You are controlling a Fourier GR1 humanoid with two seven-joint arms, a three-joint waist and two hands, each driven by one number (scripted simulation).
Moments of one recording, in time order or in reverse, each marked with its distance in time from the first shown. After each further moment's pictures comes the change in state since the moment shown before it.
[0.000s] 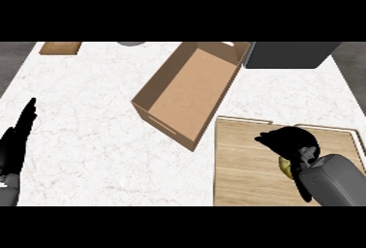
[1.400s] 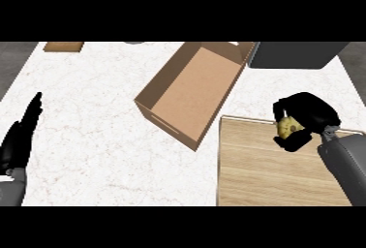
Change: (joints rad) left arm -0.037 -0.051 0.030 -0.018 -0.058 -0.035 0.021; right arm -0.089 -0.011 -0.192 0.296 0.131 -0.681 -0.400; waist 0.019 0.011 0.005
